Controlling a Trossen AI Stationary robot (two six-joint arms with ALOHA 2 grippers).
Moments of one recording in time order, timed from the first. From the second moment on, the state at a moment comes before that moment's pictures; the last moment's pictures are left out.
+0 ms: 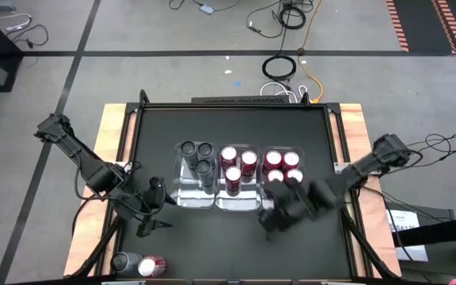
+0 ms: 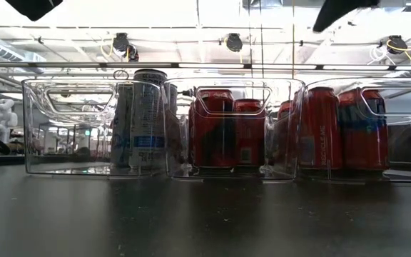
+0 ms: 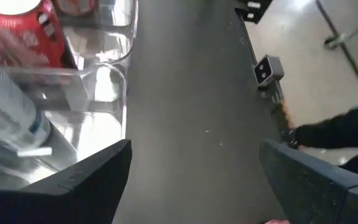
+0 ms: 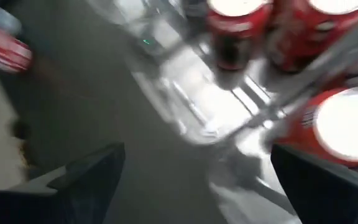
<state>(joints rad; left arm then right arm) -0.71 1.02 0.86 -0.58 -0.29 -0.55 0.50 1.58 1.47 -1.02 0.37 1.16</state>
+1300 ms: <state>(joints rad) -0.71 1.56 1.56 -1.24 -0.13 -1.35 1.07 1.83 1.37 -0.82 0.55 1.45</state>
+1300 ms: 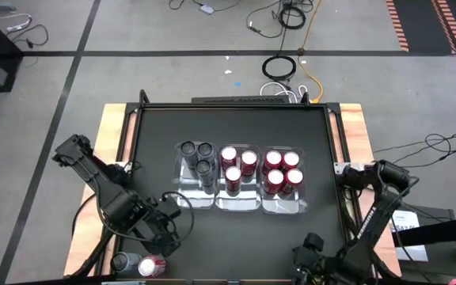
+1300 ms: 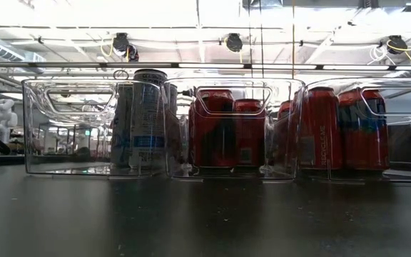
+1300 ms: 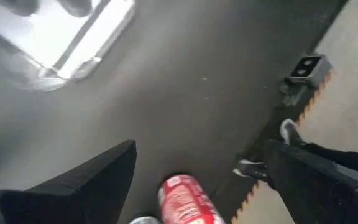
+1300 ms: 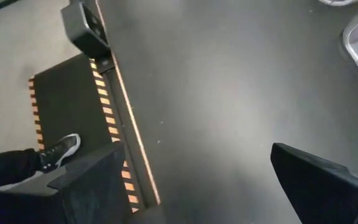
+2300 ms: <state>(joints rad) -0.95 1.71 1.56 -1.11 -0.17 -1.26 1.13 1.83 1.37 -0.62 0.68 1.88</state>
